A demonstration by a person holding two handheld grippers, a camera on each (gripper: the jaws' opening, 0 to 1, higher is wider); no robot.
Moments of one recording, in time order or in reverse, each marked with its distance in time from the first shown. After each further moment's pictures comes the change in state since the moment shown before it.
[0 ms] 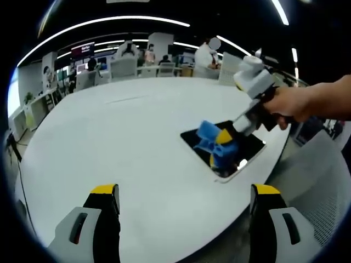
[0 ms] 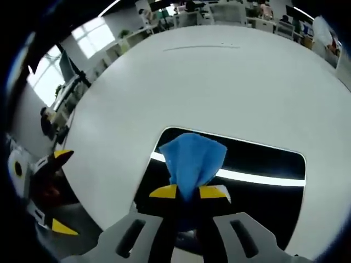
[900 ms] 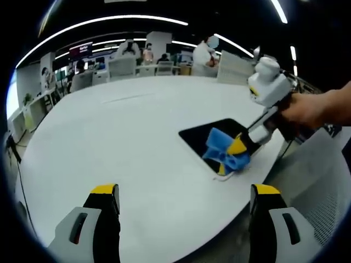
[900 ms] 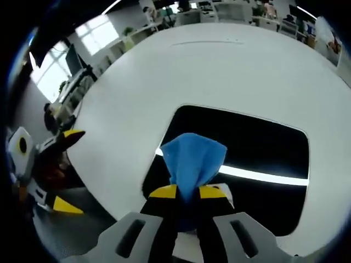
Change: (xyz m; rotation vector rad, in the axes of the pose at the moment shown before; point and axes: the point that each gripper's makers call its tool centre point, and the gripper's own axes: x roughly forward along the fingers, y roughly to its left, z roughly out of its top) left arm 0.001 -0.002 -0.003 0.009 0.016 -0.007; right arm -0.014 0.018 -0.035 -0.023 0.018 0.028
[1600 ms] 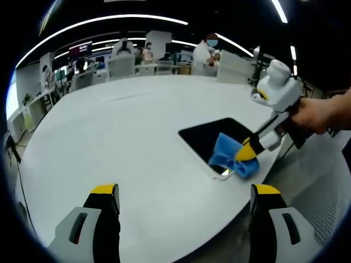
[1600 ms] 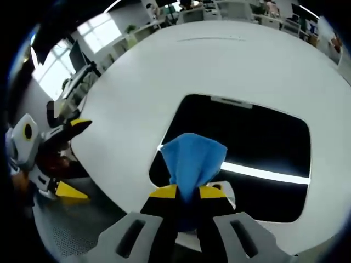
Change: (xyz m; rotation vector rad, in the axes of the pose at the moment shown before) left arm 0.000 -0.001 0.000 0.003 0.004 -0.002; right arm -0.007 0.007 -0.017 -0.007 0.015 0.023
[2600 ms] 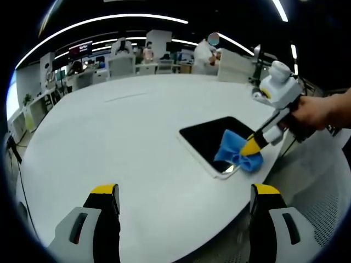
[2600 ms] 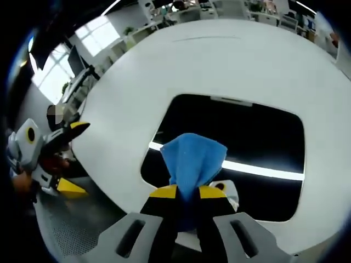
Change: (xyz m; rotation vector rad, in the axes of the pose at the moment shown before) left arm 0.000 0.003 -0.001 0.000 0.006 0.009; right arm -0.007 -0.019 -0.003 0.037 0.007 0.012
